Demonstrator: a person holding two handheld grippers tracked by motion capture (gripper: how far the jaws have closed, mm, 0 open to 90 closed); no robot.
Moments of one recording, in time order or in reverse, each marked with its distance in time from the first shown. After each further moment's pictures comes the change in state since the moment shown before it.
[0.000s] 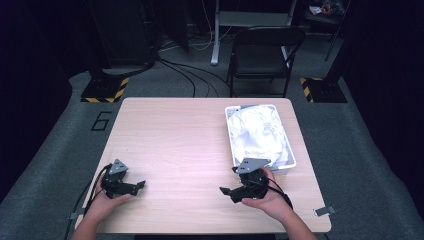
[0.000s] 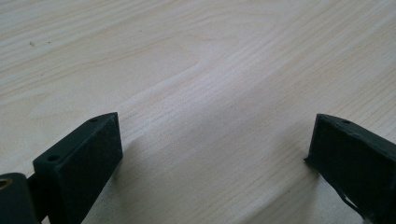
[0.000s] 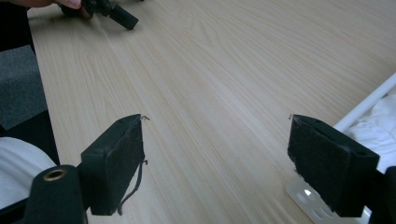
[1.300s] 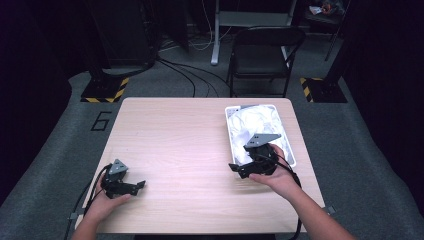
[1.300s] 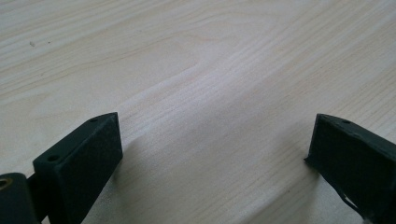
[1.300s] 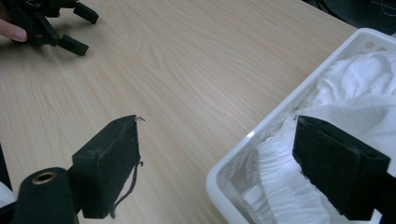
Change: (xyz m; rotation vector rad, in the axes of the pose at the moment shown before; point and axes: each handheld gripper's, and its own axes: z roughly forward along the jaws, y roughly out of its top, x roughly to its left) left arm 0.000 0.000 0.000 0.000 0.000 0.001; right arm -0.045 0.039 -0.023 0.014 -0.105 0.048
